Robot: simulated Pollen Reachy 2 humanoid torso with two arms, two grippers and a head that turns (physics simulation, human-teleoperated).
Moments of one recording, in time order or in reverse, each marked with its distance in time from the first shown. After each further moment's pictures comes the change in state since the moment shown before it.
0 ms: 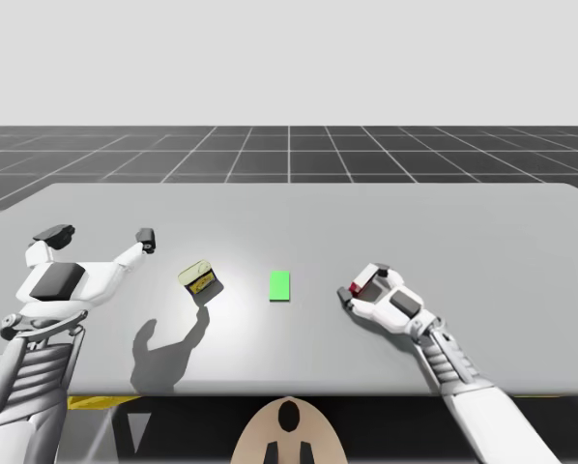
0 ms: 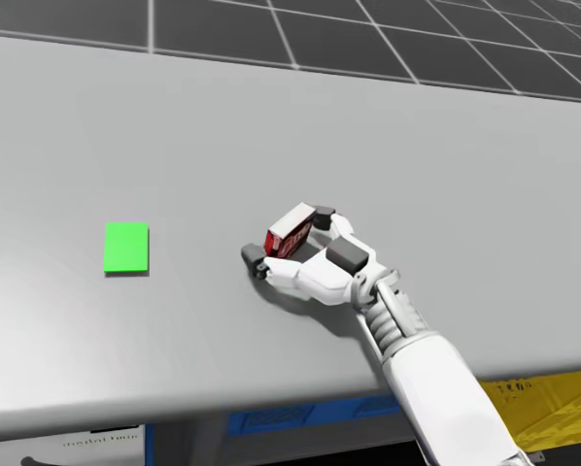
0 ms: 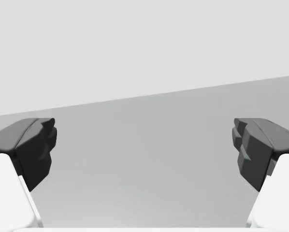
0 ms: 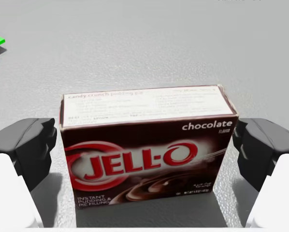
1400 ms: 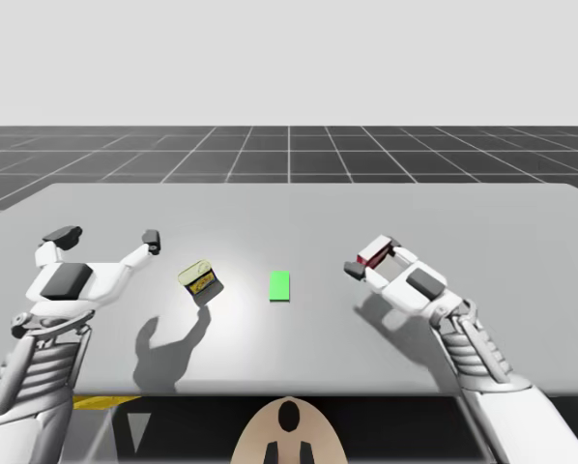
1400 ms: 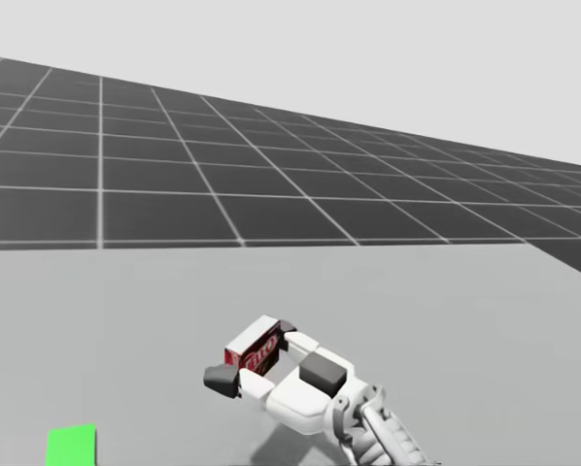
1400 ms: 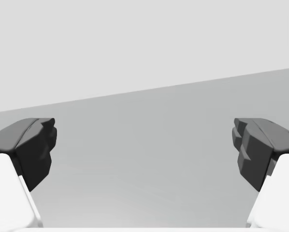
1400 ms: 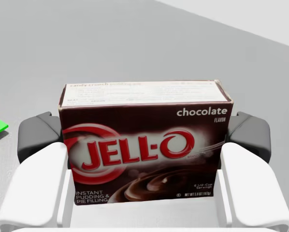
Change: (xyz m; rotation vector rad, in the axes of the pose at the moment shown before) left arm -0.004 -0.006 -0.001 -0.010 0.015 -0.008; right arm 0.074 0.000 0.012 -0.040 -0.111 0.084
